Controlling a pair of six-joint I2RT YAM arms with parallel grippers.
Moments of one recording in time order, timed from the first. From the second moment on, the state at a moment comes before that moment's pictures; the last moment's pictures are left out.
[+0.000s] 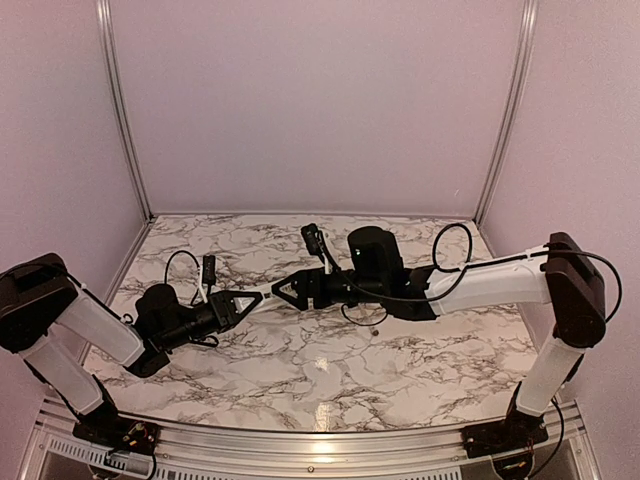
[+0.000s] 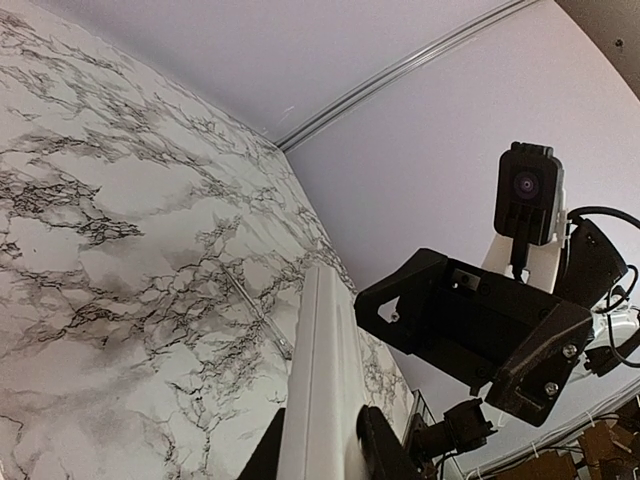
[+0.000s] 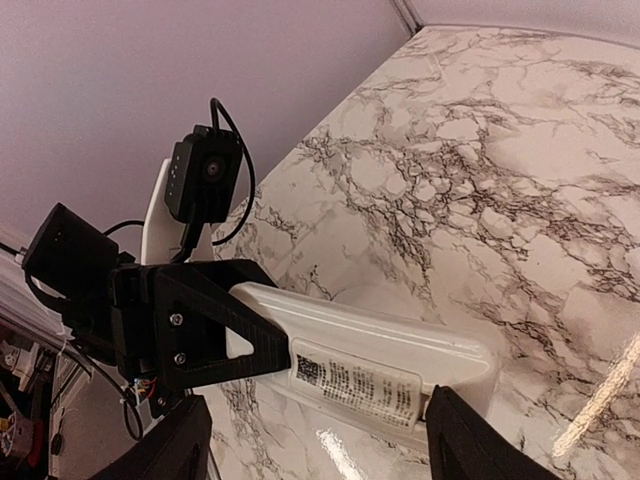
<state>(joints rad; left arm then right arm) -0.74 1.57 0.29 1.28 0.25 -0.98 0.94 1.73 1.06 0.34 -0.30 0.55</state>
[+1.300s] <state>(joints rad) -0.74 1.56 0.26 1.31 0.26 -0.95 0.94 1.74 1.03 0.44 -0.47 0.52</state>
